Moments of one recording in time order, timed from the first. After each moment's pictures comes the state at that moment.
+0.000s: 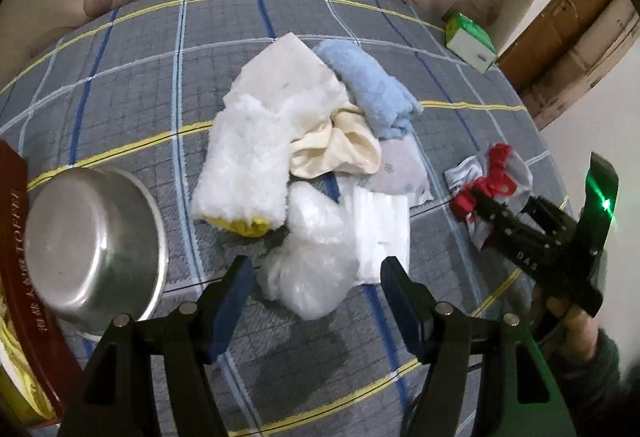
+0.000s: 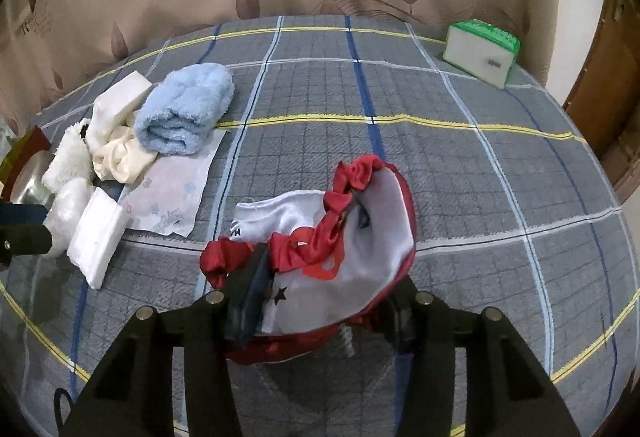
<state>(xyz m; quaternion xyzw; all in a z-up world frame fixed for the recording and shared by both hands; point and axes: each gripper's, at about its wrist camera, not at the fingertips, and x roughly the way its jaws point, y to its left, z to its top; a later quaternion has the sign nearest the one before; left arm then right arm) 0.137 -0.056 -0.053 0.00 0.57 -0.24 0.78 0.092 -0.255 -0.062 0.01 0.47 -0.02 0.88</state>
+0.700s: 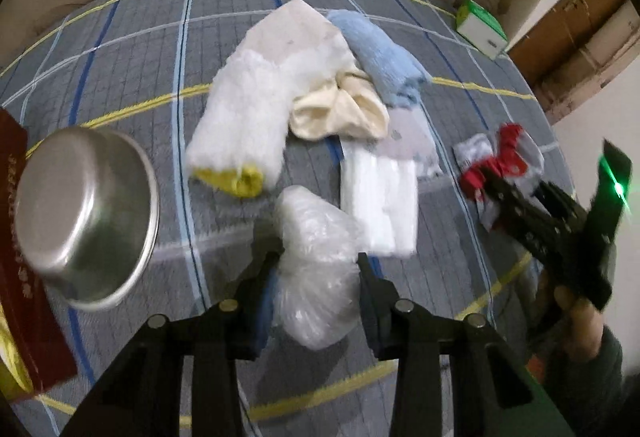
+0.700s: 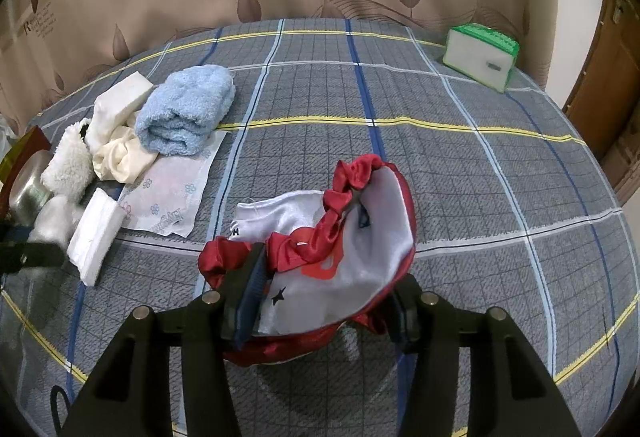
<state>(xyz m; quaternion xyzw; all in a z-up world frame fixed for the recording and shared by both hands) 0.116 -0.049 -0.062 0.00 0.59 -0.22 0.78 0.091 -0.255 -0.063 0.00 0.46 -0.02 0.89</state>
